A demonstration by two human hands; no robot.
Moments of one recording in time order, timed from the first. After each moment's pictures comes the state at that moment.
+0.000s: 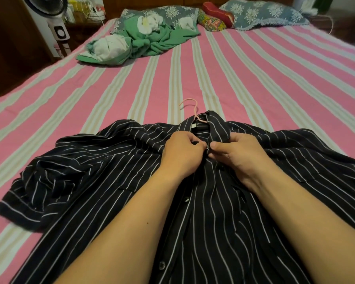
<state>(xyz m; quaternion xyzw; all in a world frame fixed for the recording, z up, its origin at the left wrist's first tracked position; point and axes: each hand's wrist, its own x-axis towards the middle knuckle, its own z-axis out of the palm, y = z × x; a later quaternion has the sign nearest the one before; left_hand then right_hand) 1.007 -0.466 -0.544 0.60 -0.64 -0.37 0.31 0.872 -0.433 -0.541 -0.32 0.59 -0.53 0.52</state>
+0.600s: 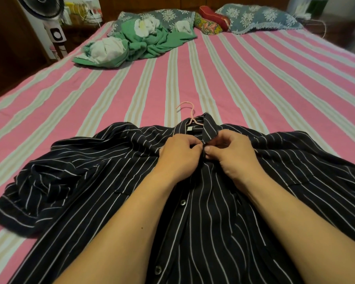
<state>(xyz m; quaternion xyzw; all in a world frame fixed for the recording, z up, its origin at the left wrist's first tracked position) 1.010 -0.468 -0.539 0.56 -0.72 -0.33 0.25 0.874 -0.434 -0.545 -0.46 0.63 -0.51 0.37</state>
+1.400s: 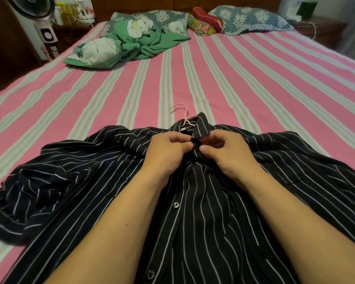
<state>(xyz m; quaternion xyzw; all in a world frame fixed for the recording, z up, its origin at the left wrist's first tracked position) 1.014 -0.468 -0.538 0.53 -0.54 -0.52 0.40 0.860 -0.438 -0.543 -0.56 0.65 -0.43 0.30</state>
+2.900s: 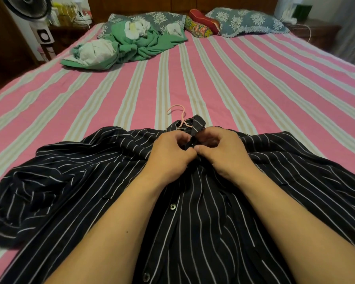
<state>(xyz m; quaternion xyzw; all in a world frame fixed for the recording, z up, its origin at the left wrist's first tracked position) 1.011 -0.466 -0.535 0.51 -0.70 -0.36 0.35 0.861 -0.438 -0.535 -0.60 0.62 -0.43 0.26</state>
